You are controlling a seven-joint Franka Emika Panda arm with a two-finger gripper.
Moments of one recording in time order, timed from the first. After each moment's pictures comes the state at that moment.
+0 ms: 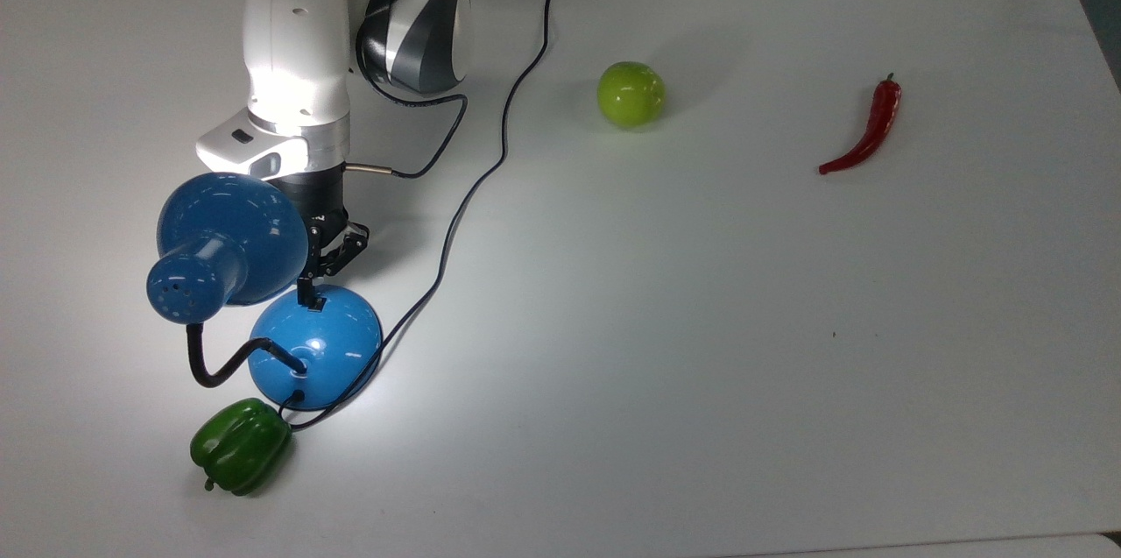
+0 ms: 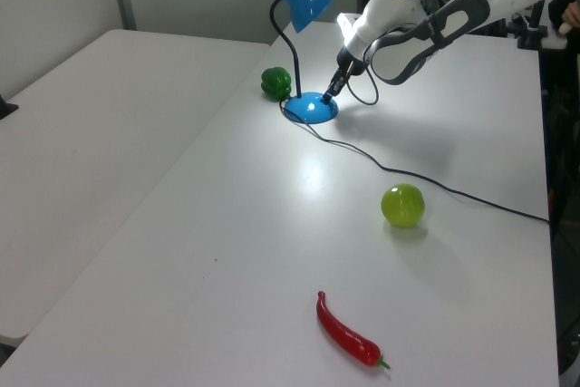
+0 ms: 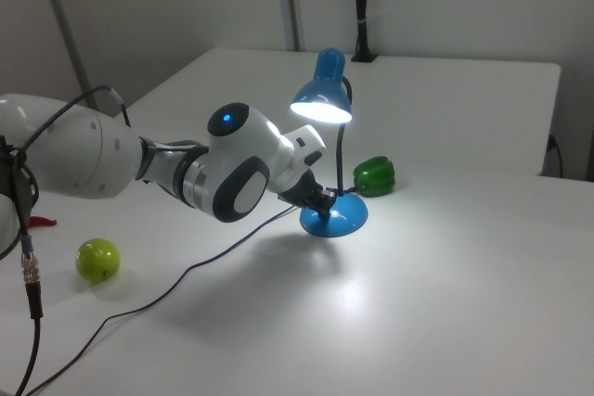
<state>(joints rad) 0.01 0.57 -0.16 -1.73 0.10 2.86 -0.31</state>
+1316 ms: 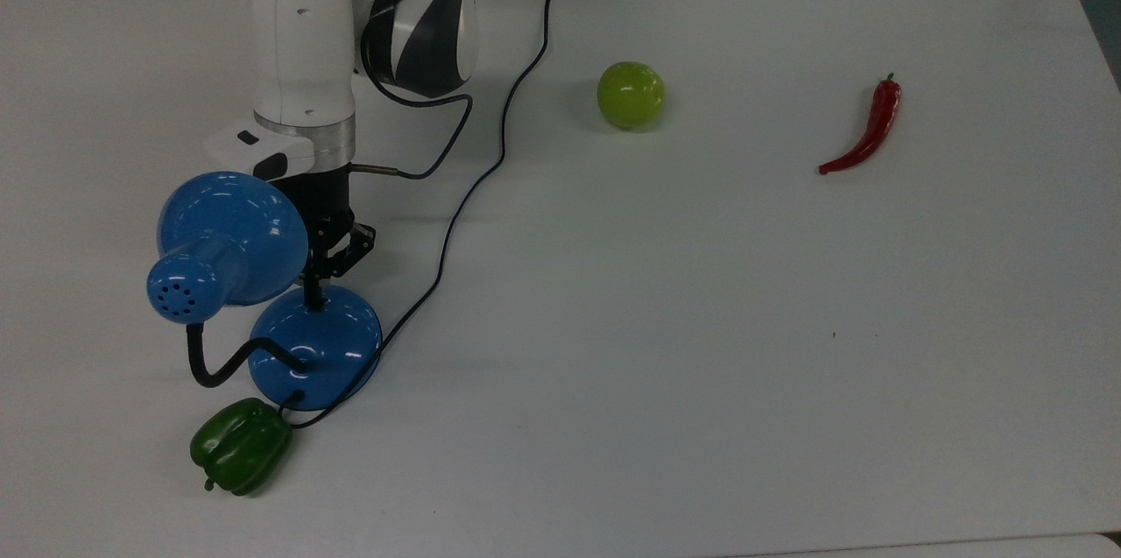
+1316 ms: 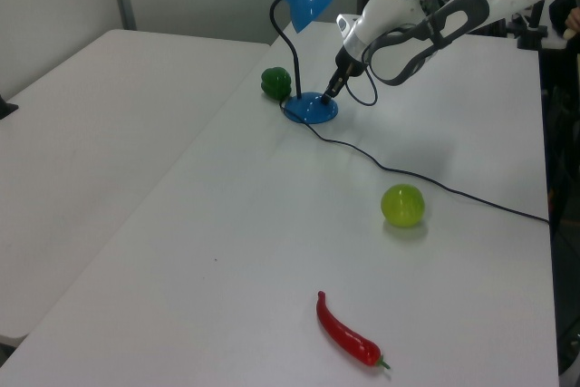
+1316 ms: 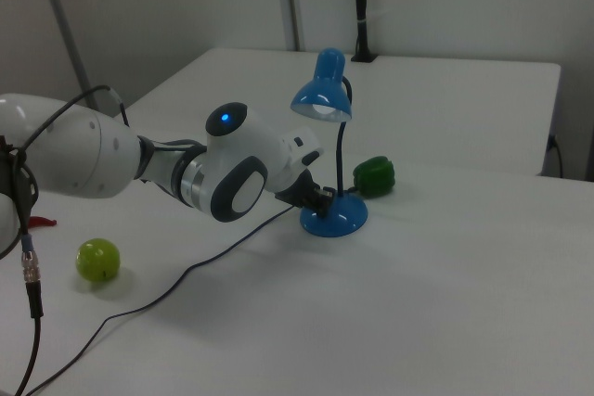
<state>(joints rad) 0.02 0.57 -0.16 -1.74 0.11 2.86 -0.30</state>
